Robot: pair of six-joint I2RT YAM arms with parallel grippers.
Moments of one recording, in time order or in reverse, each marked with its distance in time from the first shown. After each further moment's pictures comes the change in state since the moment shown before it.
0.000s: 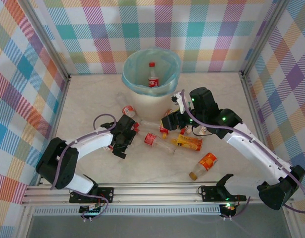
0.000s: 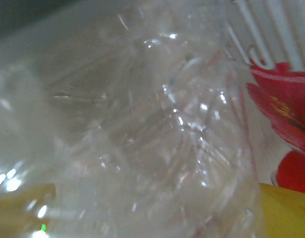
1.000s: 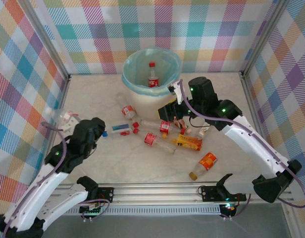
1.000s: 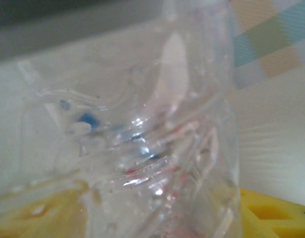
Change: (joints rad) left arm 0.005 -0.800 0.128 -0.276 -0.518 0.557; right arm 0.000 0.093 0.204 -0.032 -0.002 -0.045
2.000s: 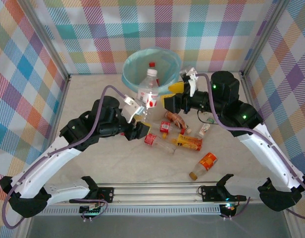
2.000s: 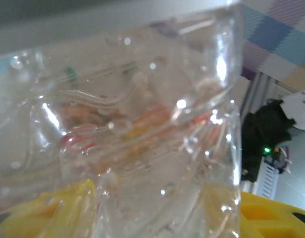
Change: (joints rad) left arm -0.271 0.404 0.392 0.097 0.811 1.146; right arm 0.000 -0.109 0.082 0.182 -0.085 0.006
